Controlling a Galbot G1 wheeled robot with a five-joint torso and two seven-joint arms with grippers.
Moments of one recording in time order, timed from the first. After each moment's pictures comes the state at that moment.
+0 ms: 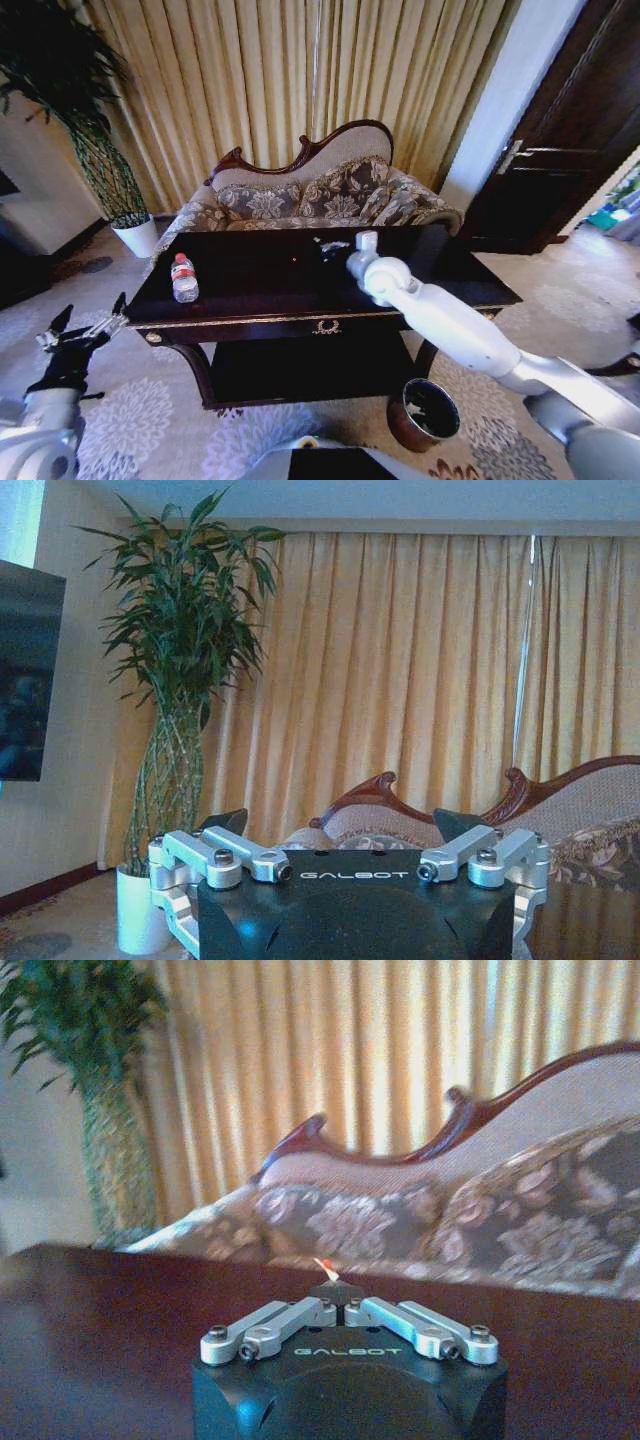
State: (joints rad) left arm 1.77 -1.39 -1.24 -2.34 -0.67 0.14 0.12; right arm -0.45 0.85 -0.22 1.86 1.13 -0.41 0.43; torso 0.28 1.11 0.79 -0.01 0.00
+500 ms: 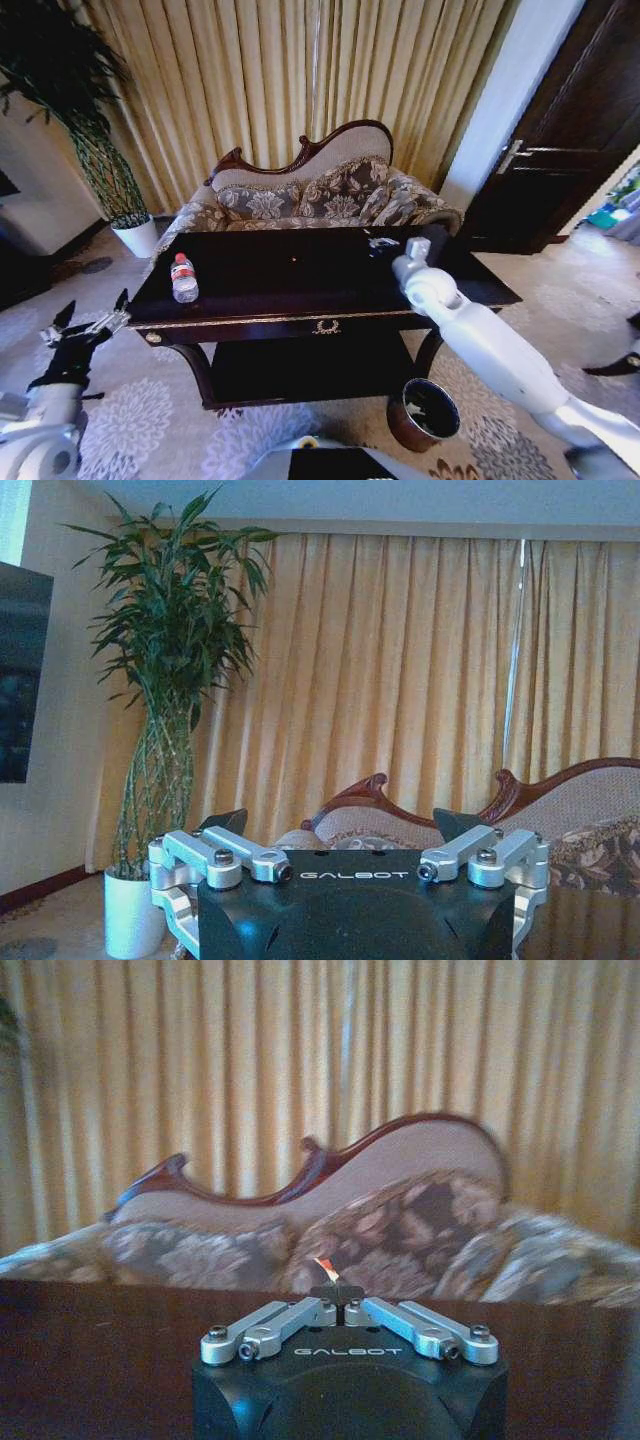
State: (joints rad) left arm 1.75 -1.37 -1.23 -2.34 -0.67 0.15 0.12; right arm -0.79 0.79 0.14 1.84 0.86 -0.29 0.35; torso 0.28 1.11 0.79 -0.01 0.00
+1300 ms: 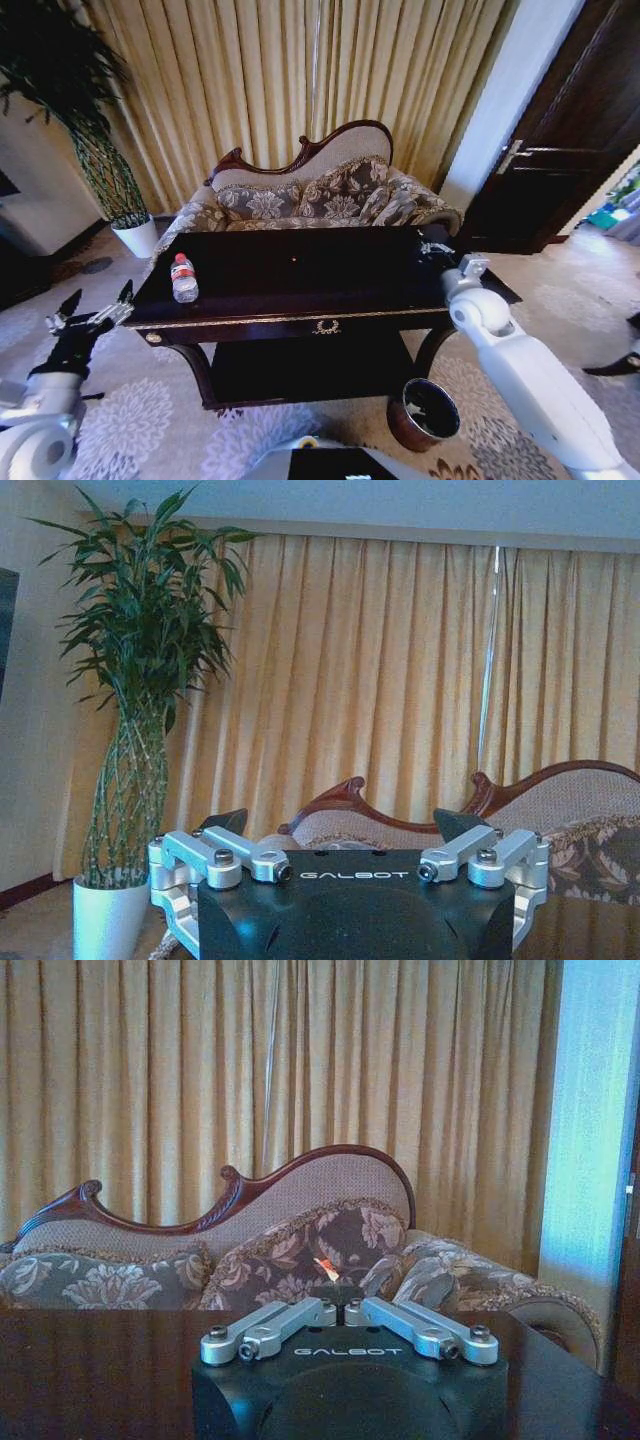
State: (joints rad) left arm 1.74 -1.31 -1.24 -2.34 -0.72 0.17 0.12; right arm -1.07 0.83 0.50 1.92 0.75 -0.29 0.26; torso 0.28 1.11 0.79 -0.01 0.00
